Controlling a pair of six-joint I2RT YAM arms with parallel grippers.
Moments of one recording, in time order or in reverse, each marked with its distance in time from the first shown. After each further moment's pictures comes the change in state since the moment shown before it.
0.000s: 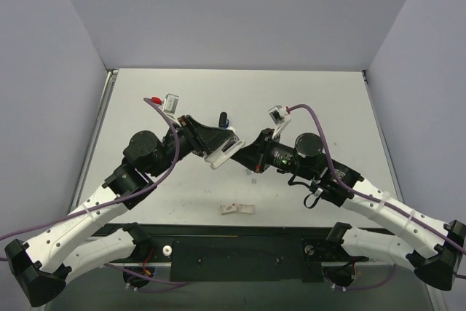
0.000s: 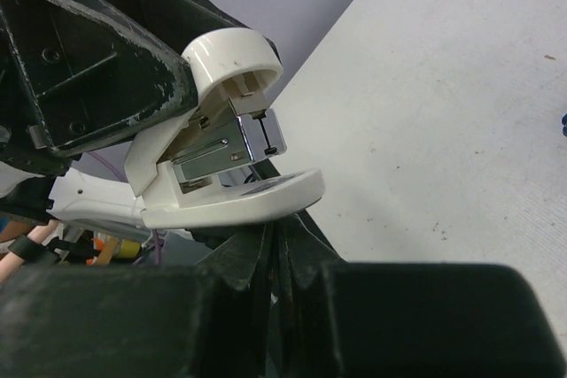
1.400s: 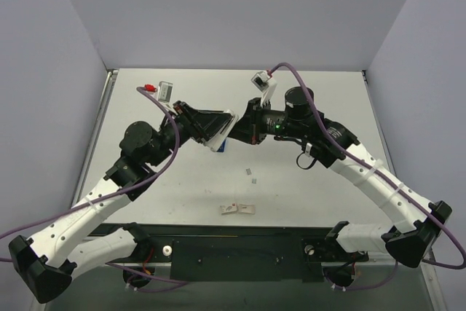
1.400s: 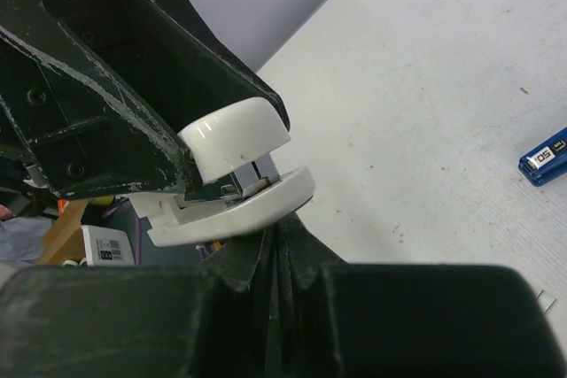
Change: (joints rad) left arm 0.053 0.070 0.047 0.119 0.026 0.060; right arm -0.154 0.304 0.482 -0.333 -0.287 -0.215
